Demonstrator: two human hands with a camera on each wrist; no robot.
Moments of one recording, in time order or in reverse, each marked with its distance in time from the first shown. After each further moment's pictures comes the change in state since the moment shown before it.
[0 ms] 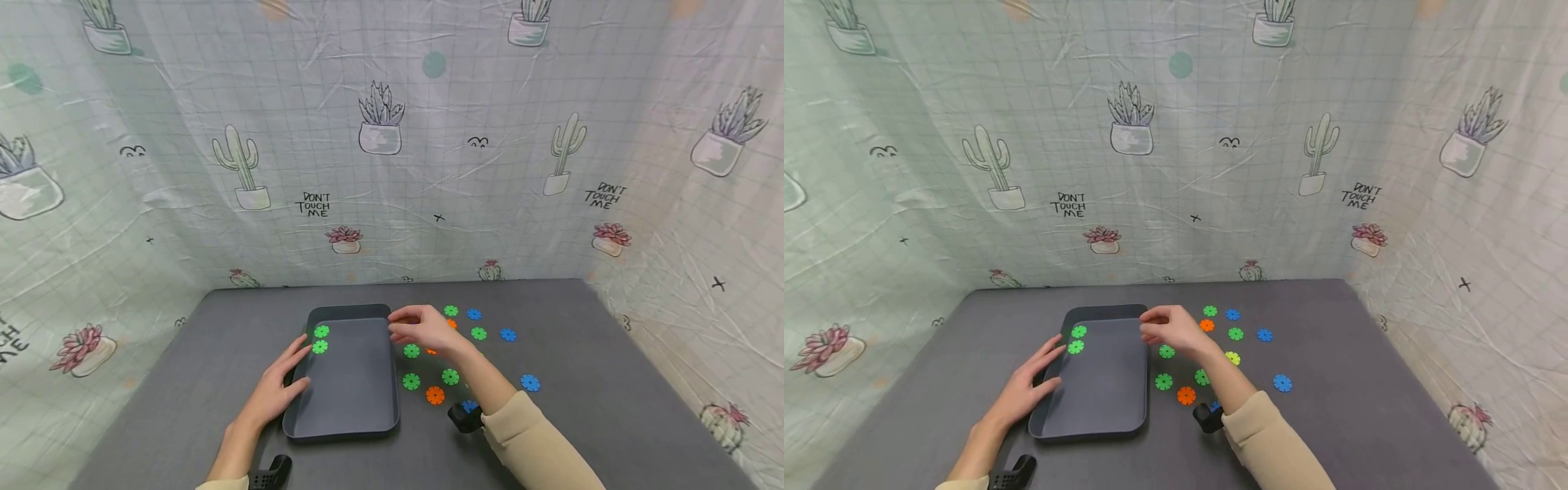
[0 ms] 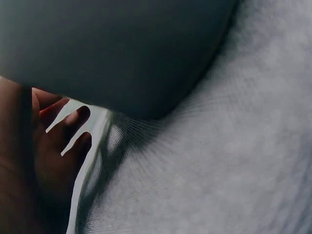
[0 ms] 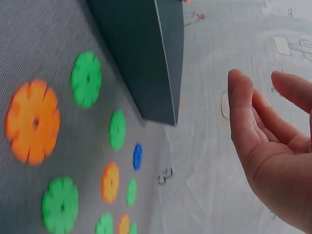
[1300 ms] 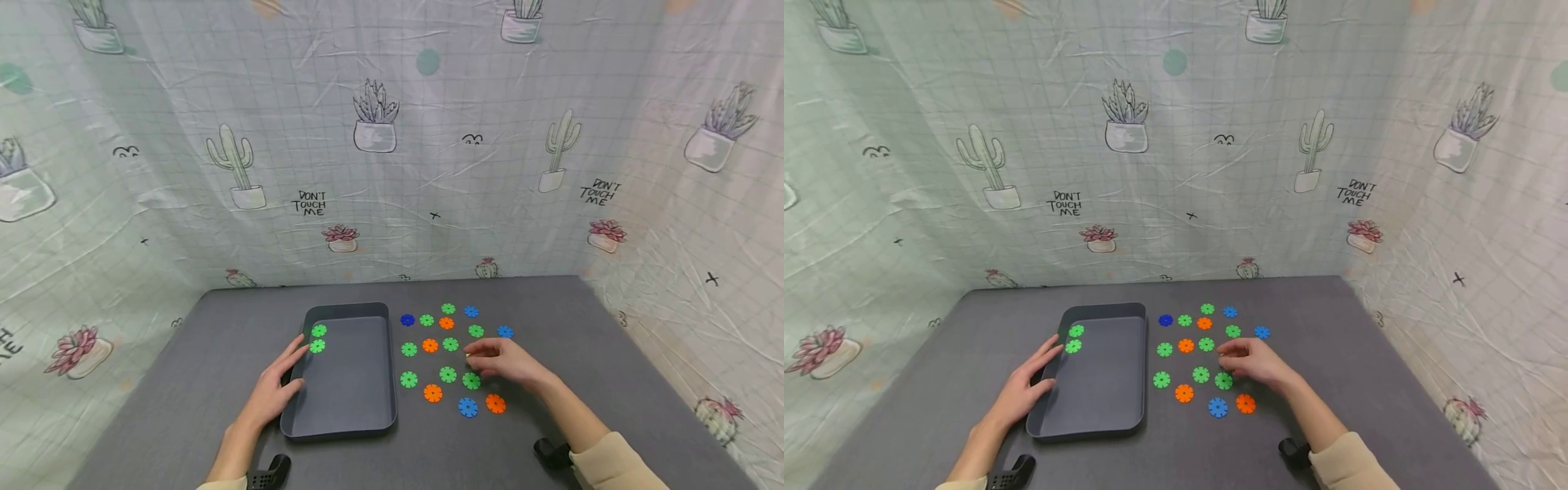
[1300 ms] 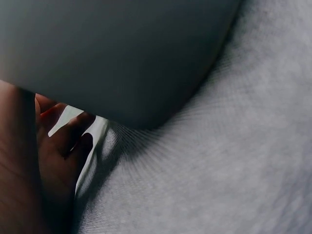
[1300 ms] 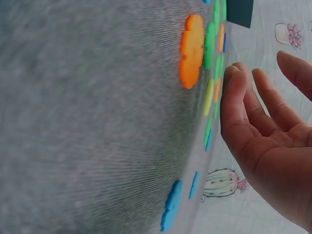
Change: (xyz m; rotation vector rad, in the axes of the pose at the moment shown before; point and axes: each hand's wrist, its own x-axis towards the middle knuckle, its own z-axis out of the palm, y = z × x) left_hand -0.002 0.000 0.004 -0.006 0.045 -0.007; right_hand -0.092 0.072 -0.097 -0.126 -0.007 0.083
